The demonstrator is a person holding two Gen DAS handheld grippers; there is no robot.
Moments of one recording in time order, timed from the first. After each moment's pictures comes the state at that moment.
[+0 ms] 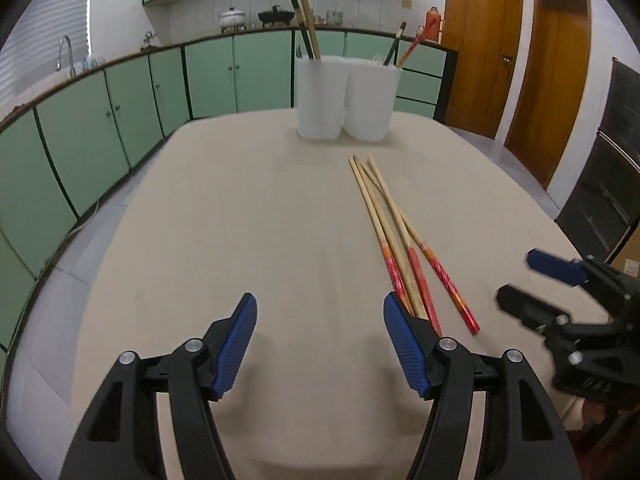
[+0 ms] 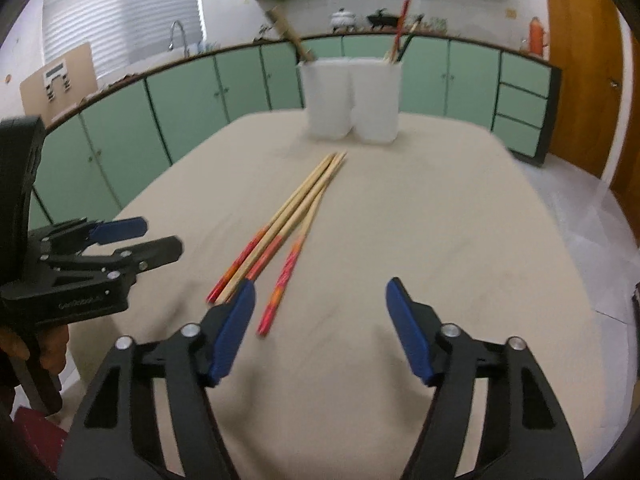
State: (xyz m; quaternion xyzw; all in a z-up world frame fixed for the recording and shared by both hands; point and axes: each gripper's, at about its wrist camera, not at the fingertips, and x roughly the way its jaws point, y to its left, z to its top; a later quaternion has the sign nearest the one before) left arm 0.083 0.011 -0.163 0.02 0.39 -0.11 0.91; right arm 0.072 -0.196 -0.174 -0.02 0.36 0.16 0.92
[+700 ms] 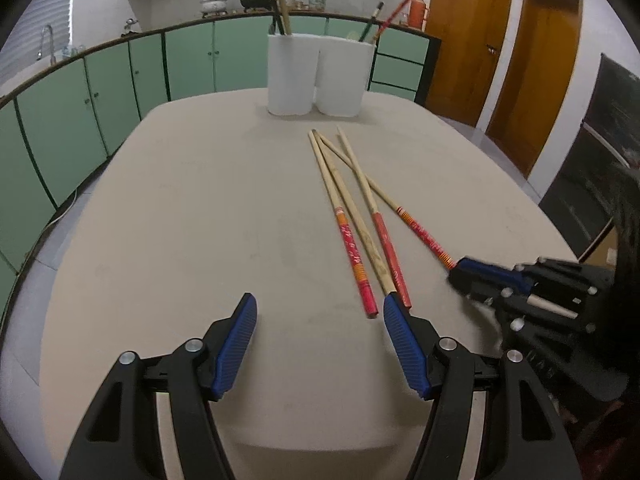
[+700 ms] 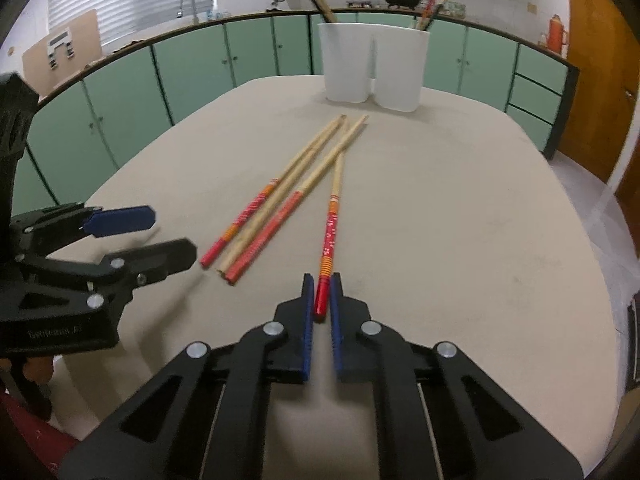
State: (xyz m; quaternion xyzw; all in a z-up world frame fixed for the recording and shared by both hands) left arm 0.077 -0.004 -0.174 0.01 0.41 -0.14 0.90; right arm 0.079 -0.191 -0.187 -0.05 0.40 0.16 0.90
